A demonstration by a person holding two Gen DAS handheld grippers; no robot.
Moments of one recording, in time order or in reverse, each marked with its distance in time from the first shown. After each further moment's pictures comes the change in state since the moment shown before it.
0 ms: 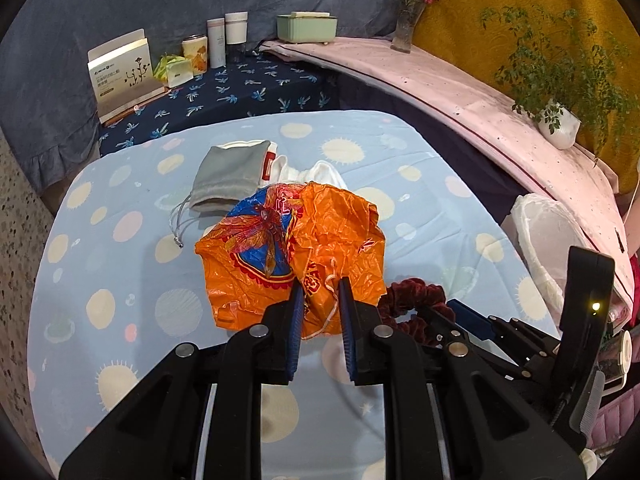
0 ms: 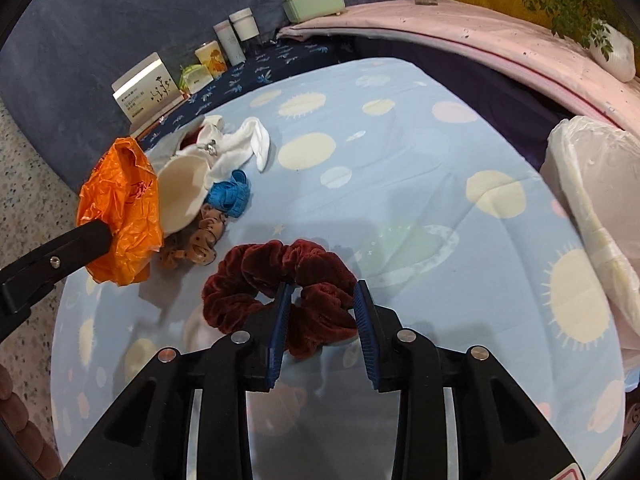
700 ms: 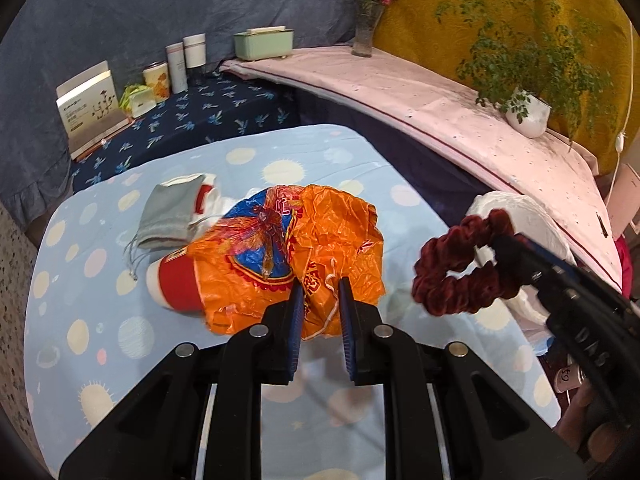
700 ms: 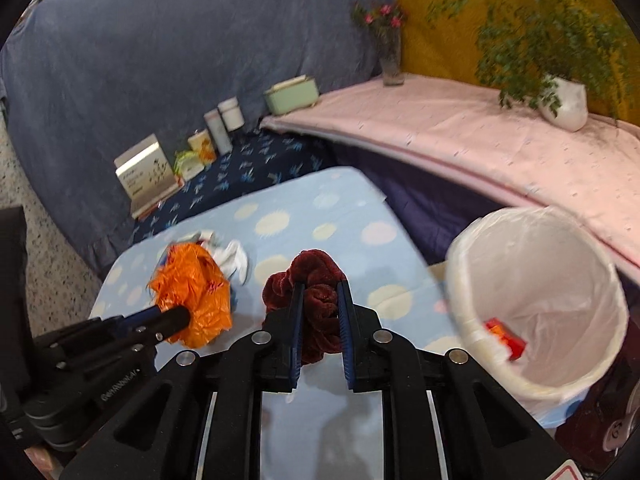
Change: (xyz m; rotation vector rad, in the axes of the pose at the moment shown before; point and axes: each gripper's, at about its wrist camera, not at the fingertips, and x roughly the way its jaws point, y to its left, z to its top) left arm -0.011 -0.067 0.015 0.099 -0.037 -0.059; right arm -0.125 -0.043 0.037 0.033 -0.291 -0.053
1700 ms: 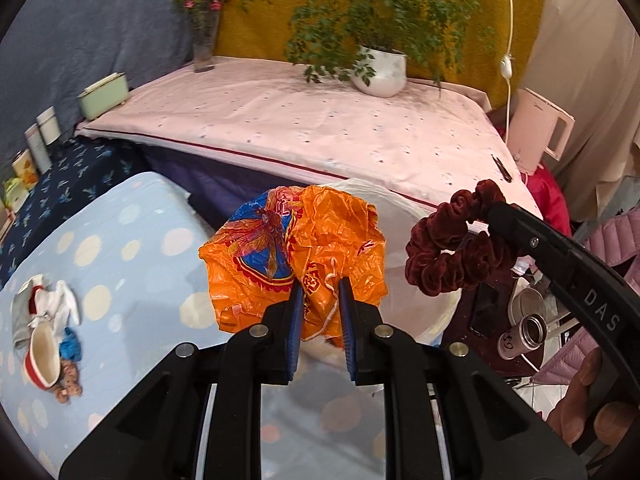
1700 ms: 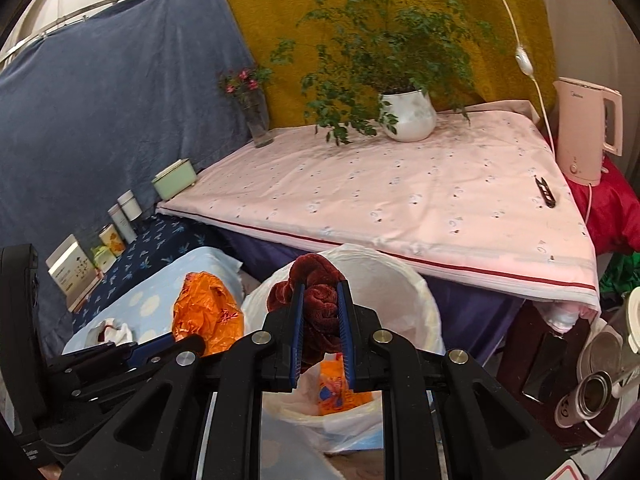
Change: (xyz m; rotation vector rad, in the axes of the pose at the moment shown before) left arm 0.021 -0.221 0.019 0.314 0.010 -0.286; right arm -0.103 -0.188 0.004 0.247 -0.176 -0.253
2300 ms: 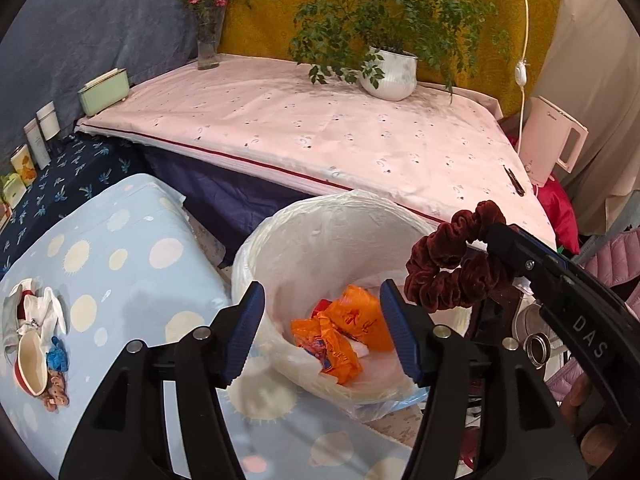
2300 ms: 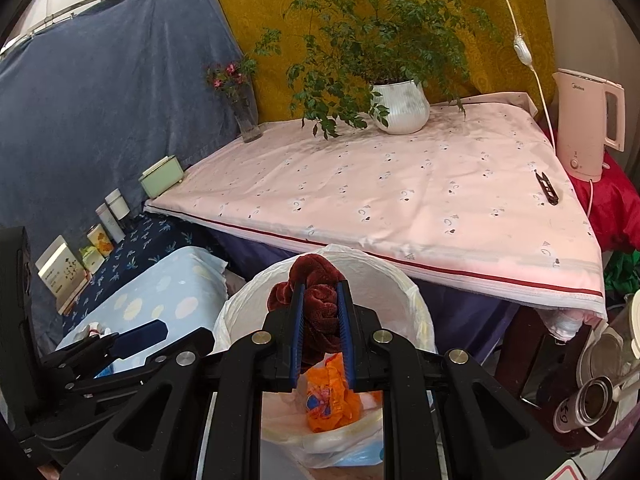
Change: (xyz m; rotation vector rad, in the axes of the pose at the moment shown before) left arm 0.024 0.004 0.013 -0.048 -0.007 0.029; right arm 0.030 -0.008 0.006 0.004 0.025 -0.018
